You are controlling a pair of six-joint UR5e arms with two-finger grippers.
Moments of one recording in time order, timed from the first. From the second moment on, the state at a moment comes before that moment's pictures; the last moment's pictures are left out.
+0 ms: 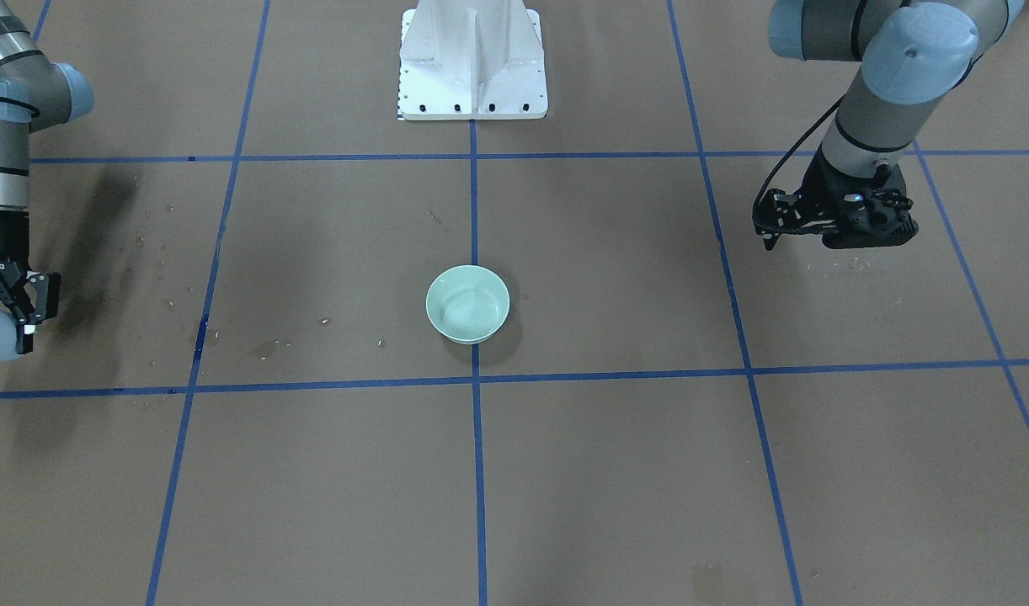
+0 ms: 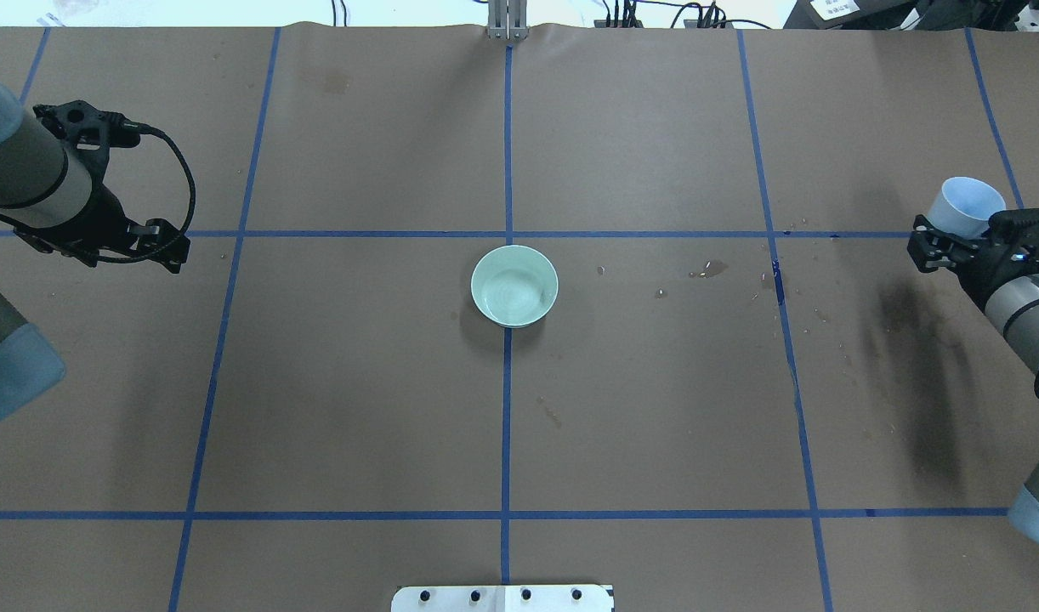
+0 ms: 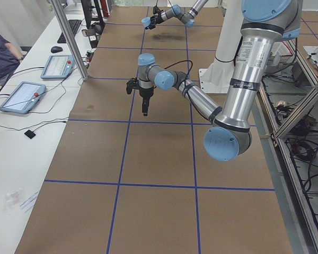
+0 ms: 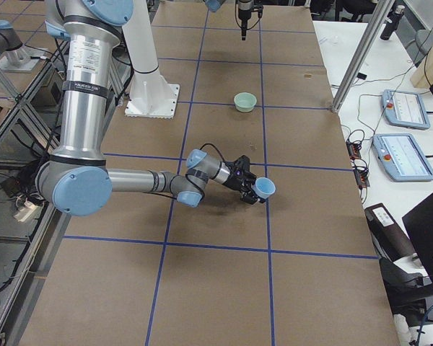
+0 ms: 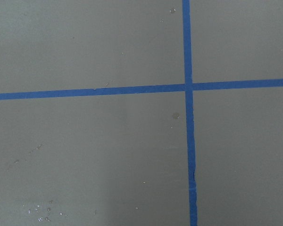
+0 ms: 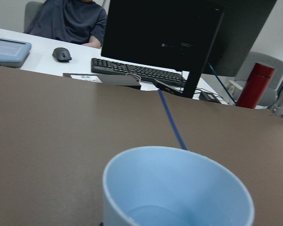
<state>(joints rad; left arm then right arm) -0.89 -1.81 -1.97 -1.44 -2.02 -0.79 0.68 -1.70 1.56 -0.34 1.09 0.95</state>
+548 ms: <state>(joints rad) -0.89 -1.81 -1.98 -1.44 -2.02 -0.79 0.69 -1.57 1.67 -0.34 1.32 0.94</state>
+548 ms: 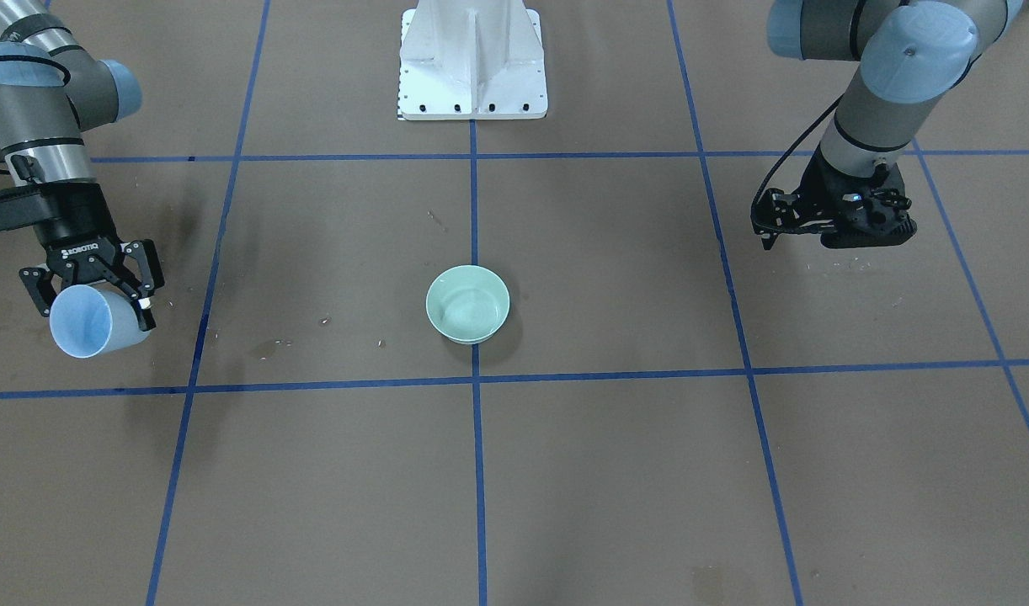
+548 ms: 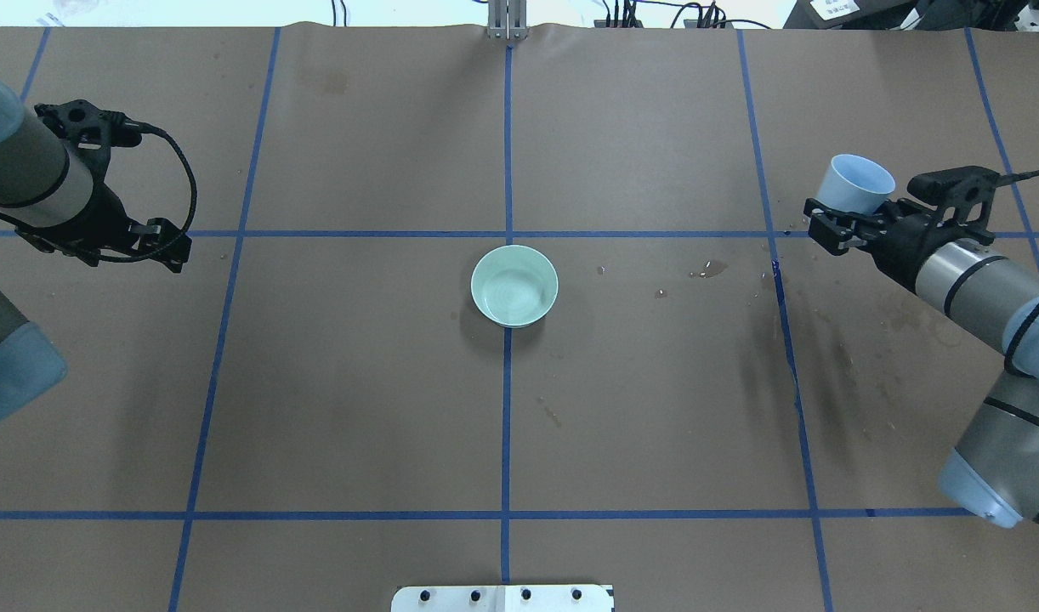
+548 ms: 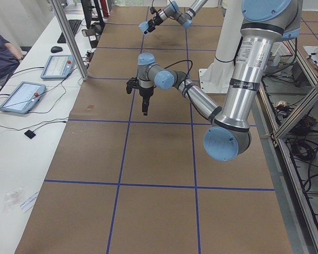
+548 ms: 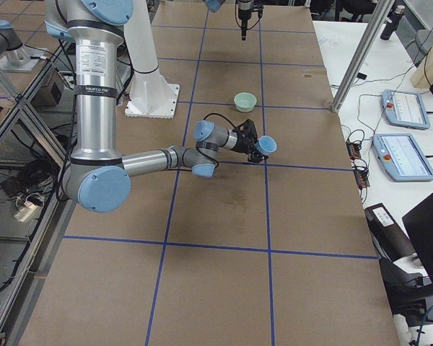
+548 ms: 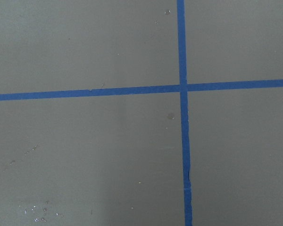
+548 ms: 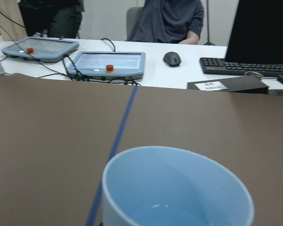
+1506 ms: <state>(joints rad) -0.89 -1.81 -1.96 -1.44 -2.02 -0.81 0.58 -1.37 1.68 -0.29 1.52 0.67</state>
